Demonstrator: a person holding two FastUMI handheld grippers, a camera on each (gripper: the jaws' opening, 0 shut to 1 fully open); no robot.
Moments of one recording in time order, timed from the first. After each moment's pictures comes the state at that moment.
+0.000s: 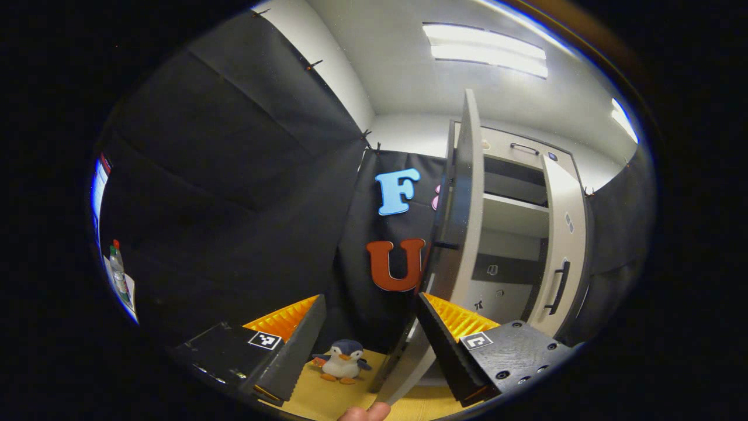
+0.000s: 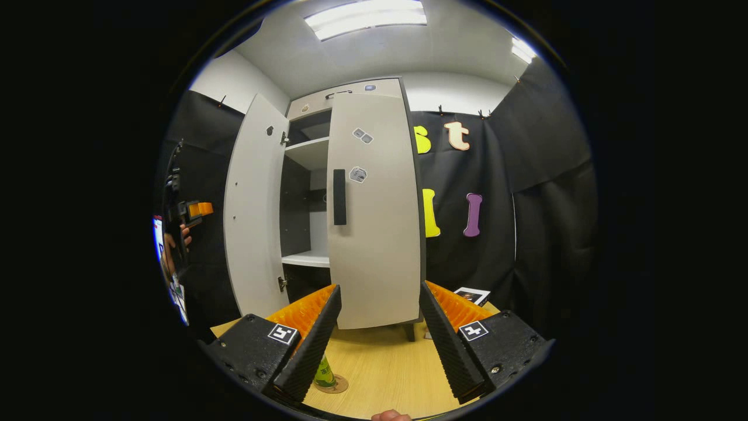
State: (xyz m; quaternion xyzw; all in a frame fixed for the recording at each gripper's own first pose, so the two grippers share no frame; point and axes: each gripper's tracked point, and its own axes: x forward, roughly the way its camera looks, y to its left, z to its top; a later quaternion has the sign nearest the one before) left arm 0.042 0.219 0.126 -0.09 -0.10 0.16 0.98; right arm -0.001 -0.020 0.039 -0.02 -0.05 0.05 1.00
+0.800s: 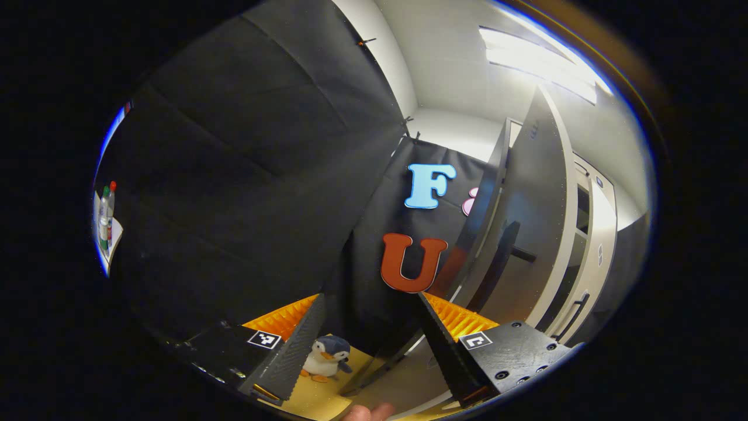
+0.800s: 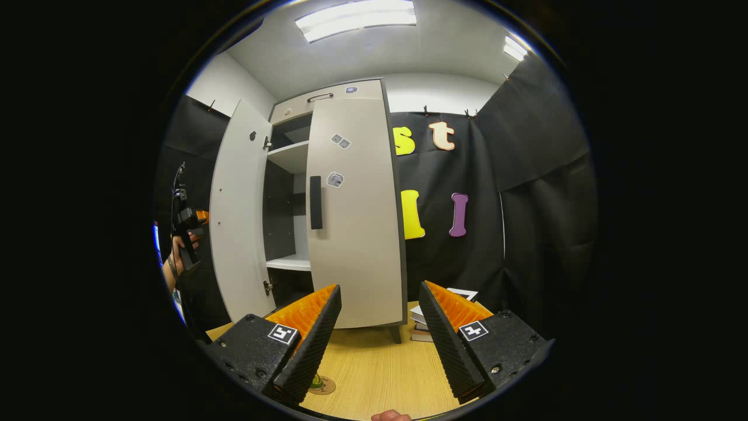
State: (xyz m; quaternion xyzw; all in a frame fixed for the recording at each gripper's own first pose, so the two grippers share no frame) left arm 0.088 0.259 0.114 -0.20 -0.10 0.20 0.95; right arm 0.006 -0.059 0.038 0.01 -0.06 0.01 1.00
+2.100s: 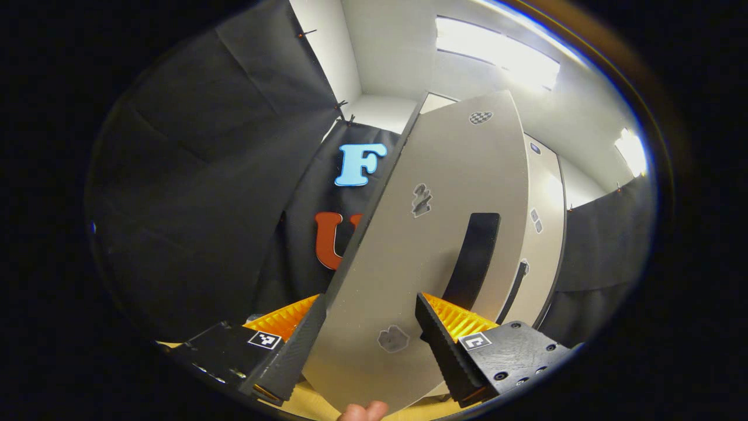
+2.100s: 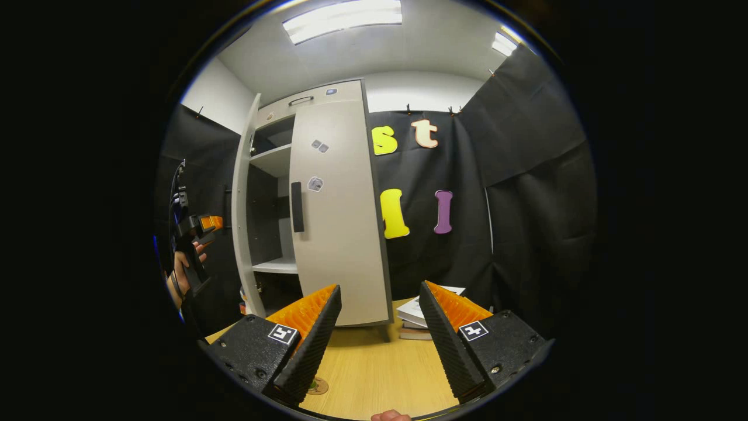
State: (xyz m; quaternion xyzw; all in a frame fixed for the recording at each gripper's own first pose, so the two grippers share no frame) left arm 0.134 0.106 0.109 -0.15 -0.07 0.06 0.98; right arm -0.011 -0.094 0.045 0.02 -0.06 -0.04 1.00
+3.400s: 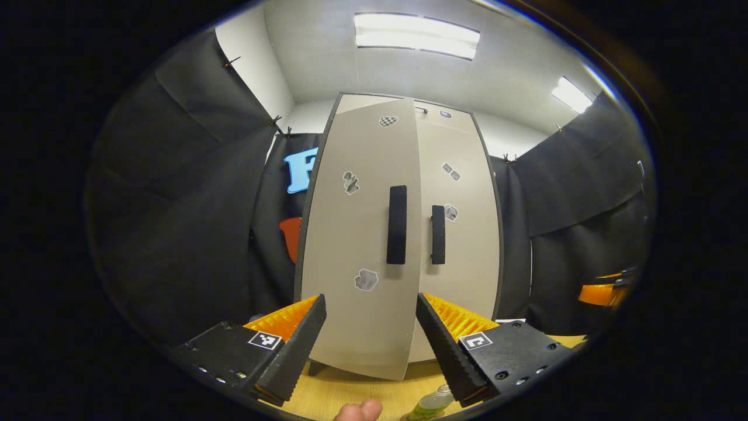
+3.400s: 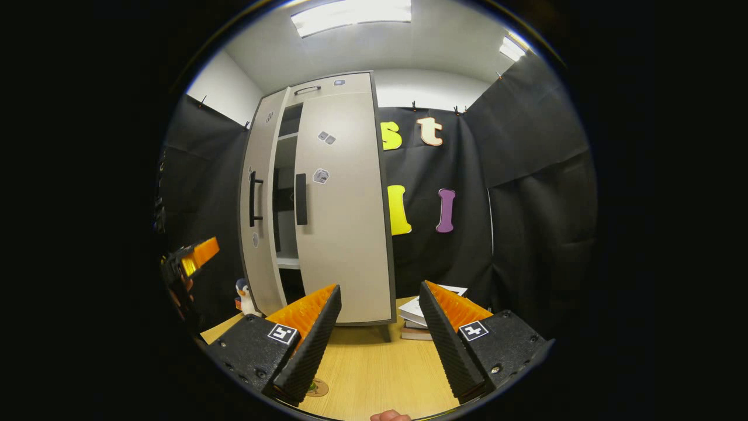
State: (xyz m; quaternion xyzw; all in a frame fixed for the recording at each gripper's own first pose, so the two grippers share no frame) left arm 0.042 0.016 0.058 -0.01 -0.07 -0.01 1.00; right arm 0.019 -0.070 0.038 0.01 -0.05 -0.03 1.00
